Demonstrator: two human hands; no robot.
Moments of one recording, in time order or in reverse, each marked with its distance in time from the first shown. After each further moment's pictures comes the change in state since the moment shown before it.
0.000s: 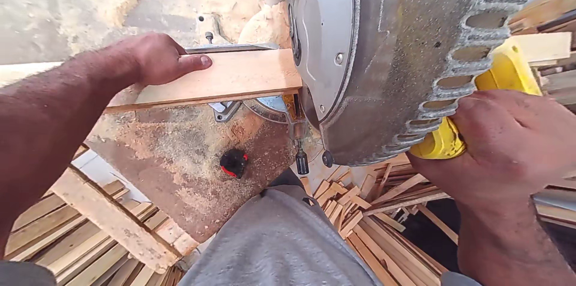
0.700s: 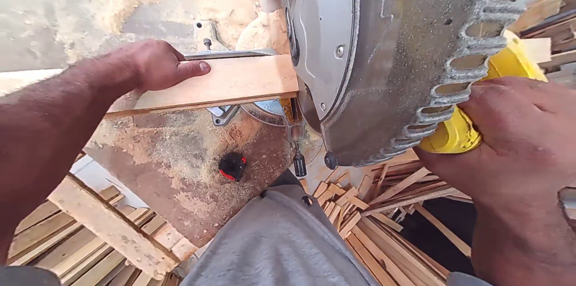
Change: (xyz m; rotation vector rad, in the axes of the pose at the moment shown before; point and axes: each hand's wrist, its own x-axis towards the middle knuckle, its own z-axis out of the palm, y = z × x) left_hand 0.000 -0.001 -0.001 -0.005 0.004 0.015; right_hand 0.018 0.010 -0.016 0.018 -0.071 0.009
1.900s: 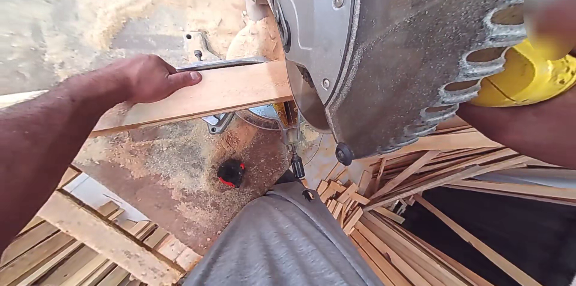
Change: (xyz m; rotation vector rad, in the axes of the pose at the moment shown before) left_hand 0.007 -0.008 -0.002 -0.026 -0.034 0.023; right_hand 0.057 0.057 -0.036 0.029 -0.253 -0.070
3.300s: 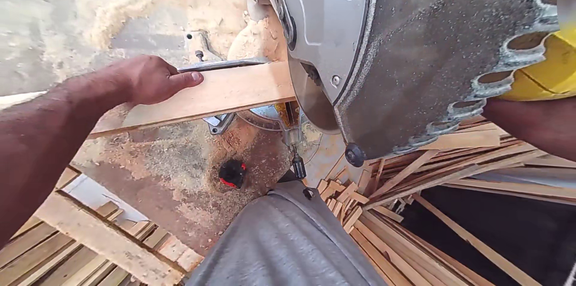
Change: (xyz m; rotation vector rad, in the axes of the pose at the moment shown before) left_hand 0.002 -0.003 0.000 0.023 -0.015 0.041; right_hand -0.007 -0.006 -0.009 0.040 -0.093 0.124
